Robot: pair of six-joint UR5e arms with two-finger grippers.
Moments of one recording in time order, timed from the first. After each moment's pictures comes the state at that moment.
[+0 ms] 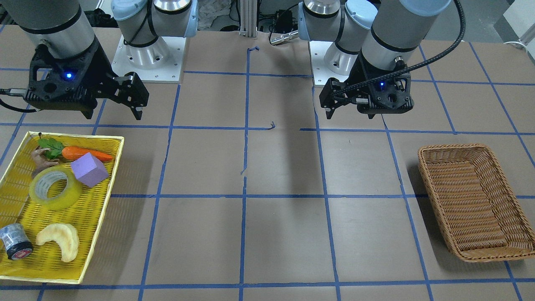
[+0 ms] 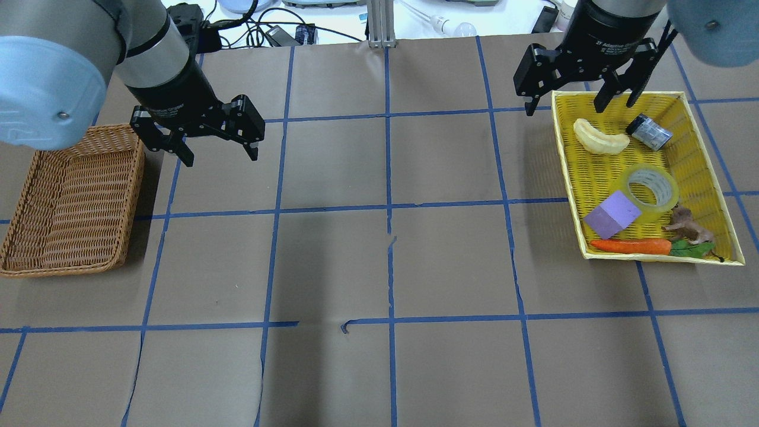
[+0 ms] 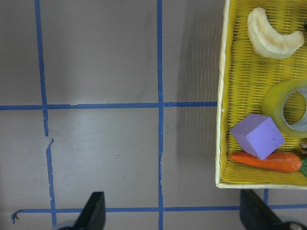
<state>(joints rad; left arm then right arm) -1.60 -1.60 -1.59 -1.57 1.55 -0.08 1.56 -1.51 1.47 -1.54 -1.57 0.00</state>
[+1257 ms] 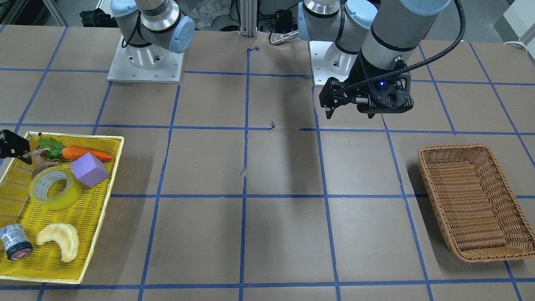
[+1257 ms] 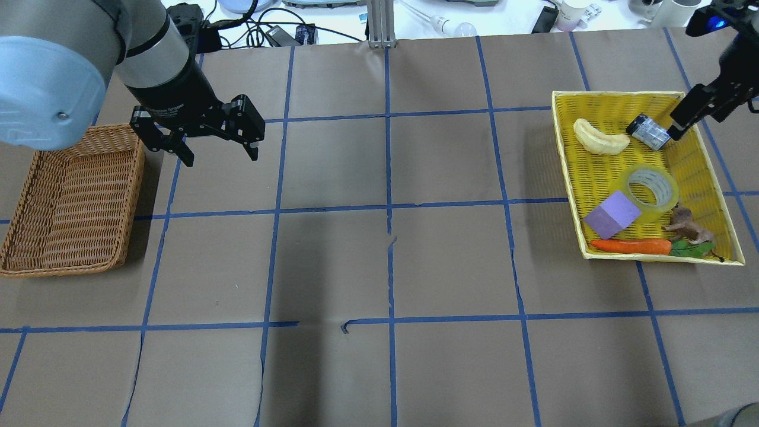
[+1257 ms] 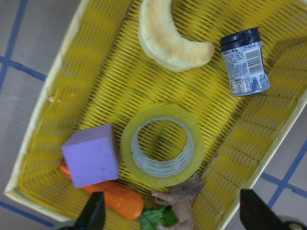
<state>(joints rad) -1.60 -1.60 -1.59 -1.57 1.55 -0.08 1.09 -1.29 1.62 -1.88 -1.58 -0.94</state>
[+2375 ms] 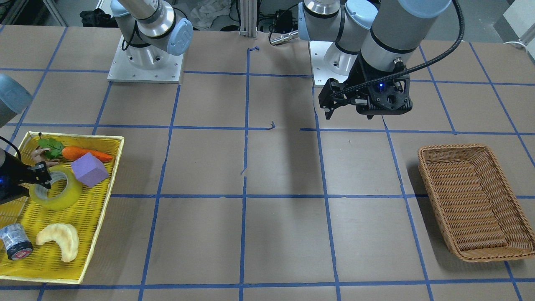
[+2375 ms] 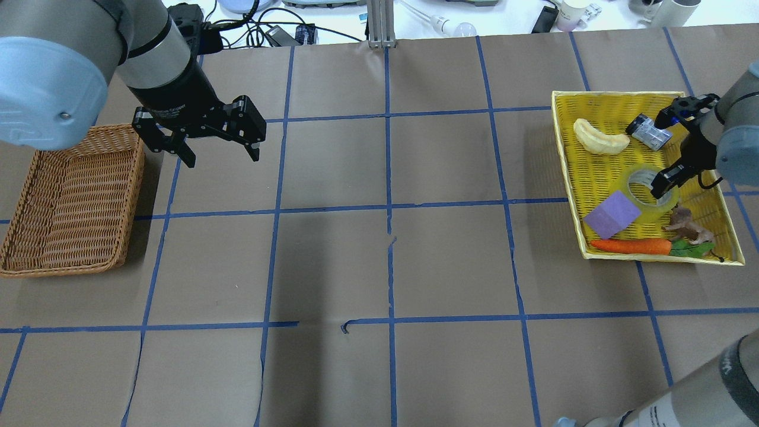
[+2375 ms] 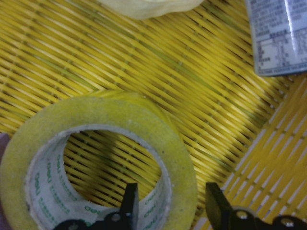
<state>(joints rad) -1.60 -1.60 -1.59 -1.57 1.54 -0.08 1.03 -1.16 1.82 -2.21 -1.61 -0.98</state>
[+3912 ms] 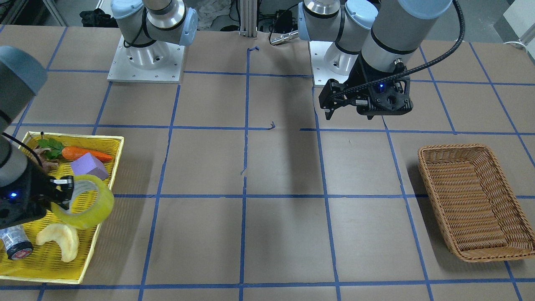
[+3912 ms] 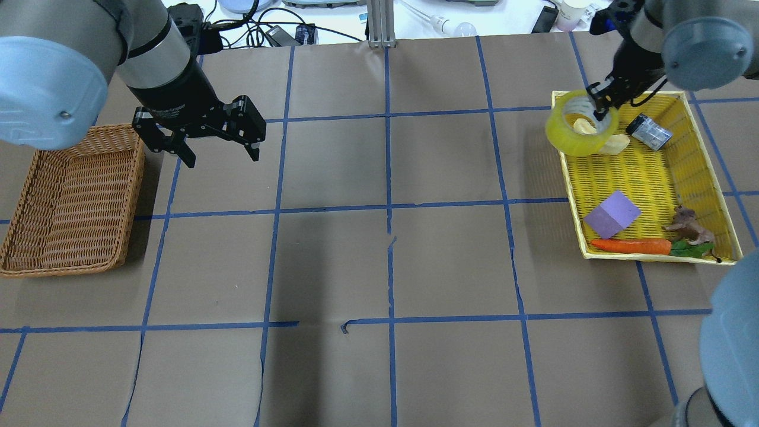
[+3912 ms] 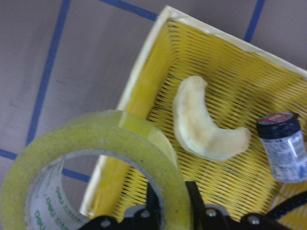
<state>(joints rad) -1.60 -1.60 -1.59 -1.57 1.54 -0.08 1.38 -1.20 1.52 -1.93 -1.59 -0.48</state>
